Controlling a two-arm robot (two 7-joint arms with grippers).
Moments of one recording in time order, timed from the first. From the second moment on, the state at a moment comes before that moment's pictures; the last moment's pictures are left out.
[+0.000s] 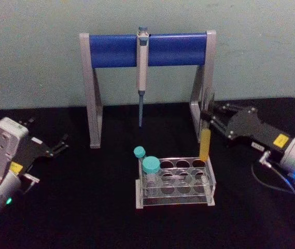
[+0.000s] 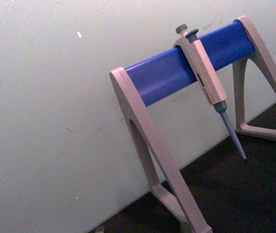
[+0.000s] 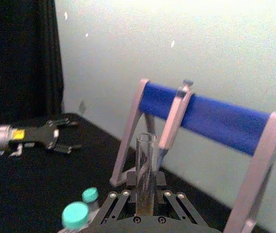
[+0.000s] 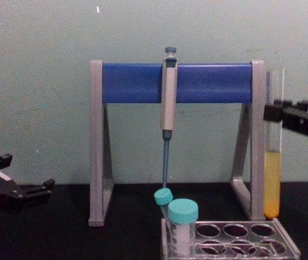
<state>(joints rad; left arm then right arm) -0.20 0.60 0.45 -1.41 -0.25 -0.12 0.03 0.18 0.62 -0.33 -1.67 0.56 0.00 0.52</state>
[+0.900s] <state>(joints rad) -0.20 0.60 0.45 -1.41 -0.25 -0.12 0.03 0.25 0.48 -0.30 -1.58 0.49 -0.11 0.51</state>
